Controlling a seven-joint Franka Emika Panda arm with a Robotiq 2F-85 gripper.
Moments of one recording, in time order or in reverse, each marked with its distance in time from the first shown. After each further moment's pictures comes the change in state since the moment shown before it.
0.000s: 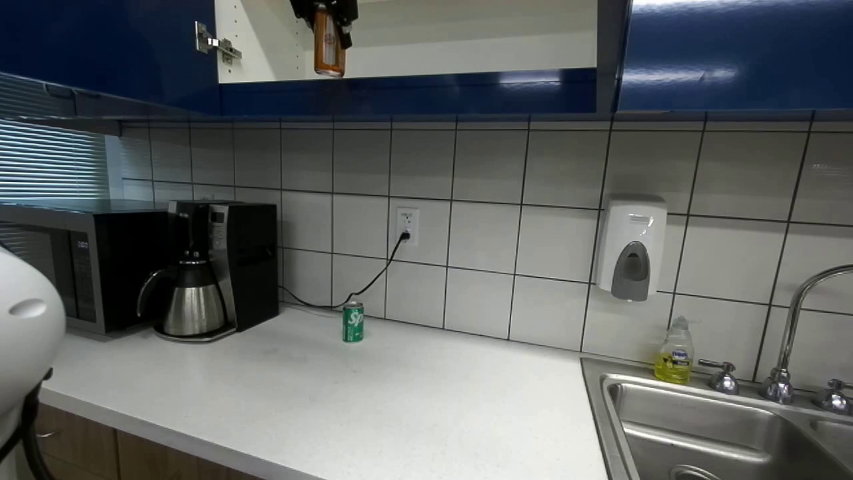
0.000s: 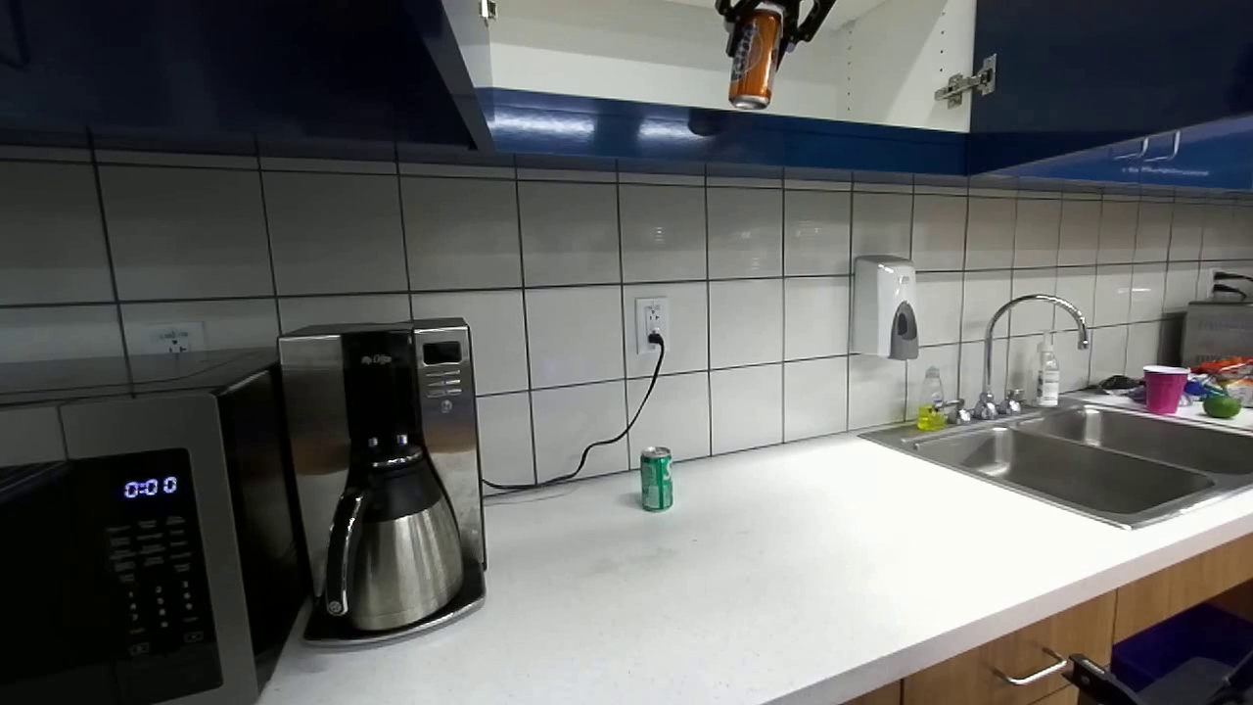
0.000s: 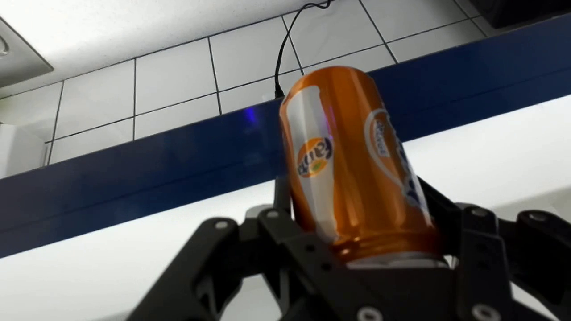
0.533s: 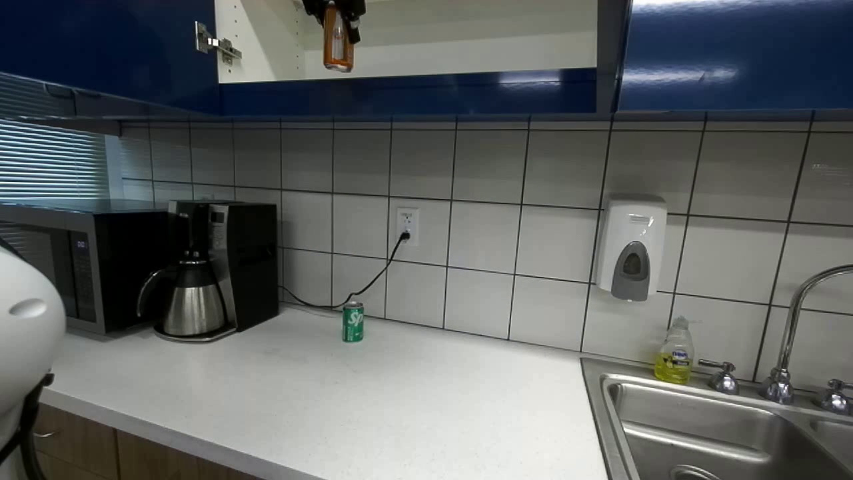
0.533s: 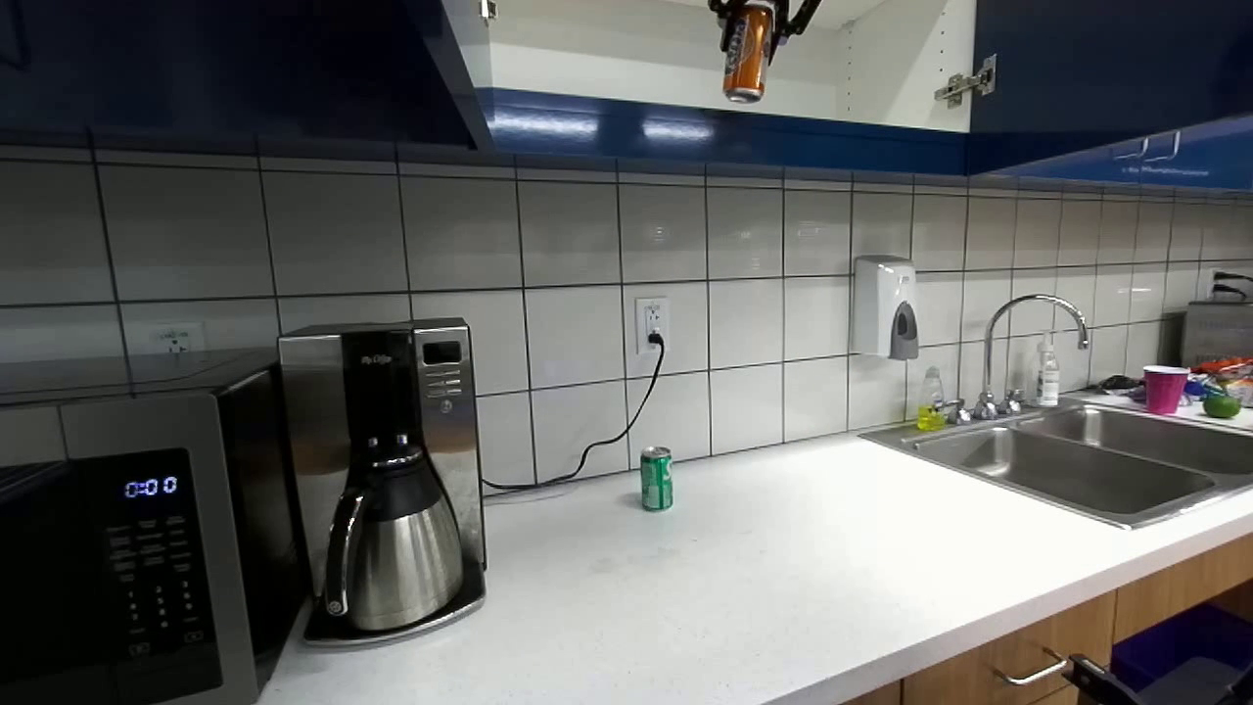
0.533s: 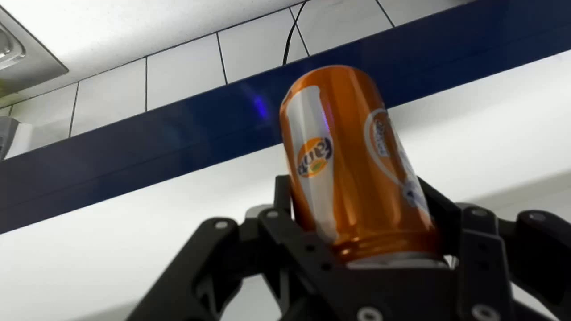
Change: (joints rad) arm 0.000 0.112 0.006 0.164 -0.047 -0.073 0.069
